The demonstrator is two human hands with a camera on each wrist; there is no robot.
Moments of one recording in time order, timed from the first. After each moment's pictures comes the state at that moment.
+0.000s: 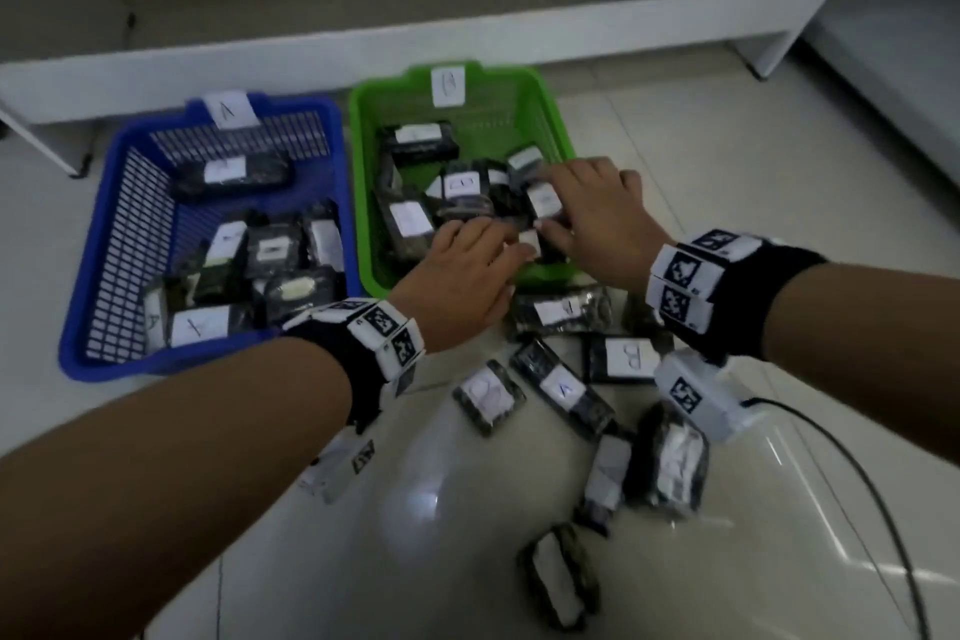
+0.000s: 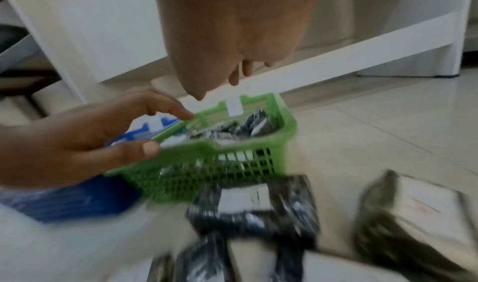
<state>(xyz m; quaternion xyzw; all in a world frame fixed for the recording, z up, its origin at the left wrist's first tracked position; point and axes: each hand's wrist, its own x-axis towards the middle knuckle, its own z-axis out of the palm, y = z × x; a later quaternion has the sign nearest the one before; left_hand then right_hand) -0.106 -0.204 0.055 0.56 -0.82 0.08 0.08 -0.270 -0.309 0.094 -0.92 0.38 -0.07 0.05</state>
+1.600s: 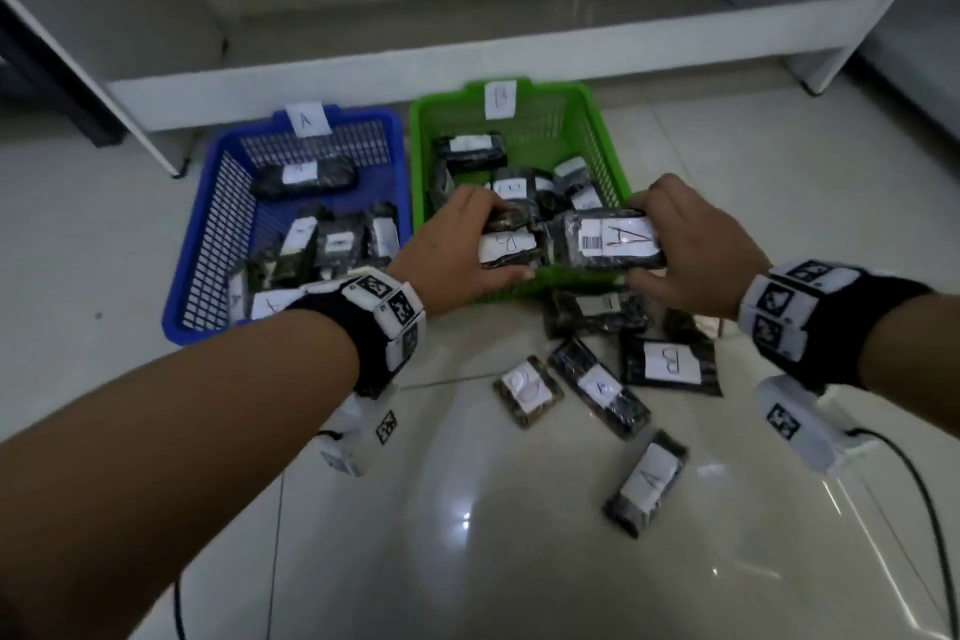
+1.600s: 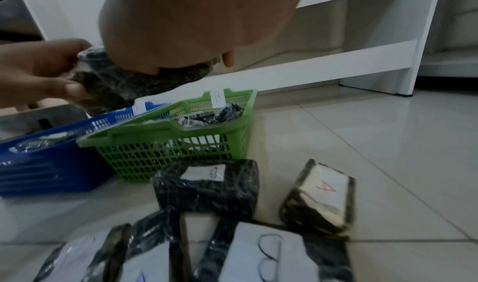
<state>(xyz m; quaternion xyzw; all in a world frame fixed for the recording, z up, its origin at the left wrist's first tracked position) -0.080 -0.177 0.089 0.68 -0.69 -0.12 0.22 -0.326 -0.289 0.098 -0.95 0.26 -0.16 0.04</state>
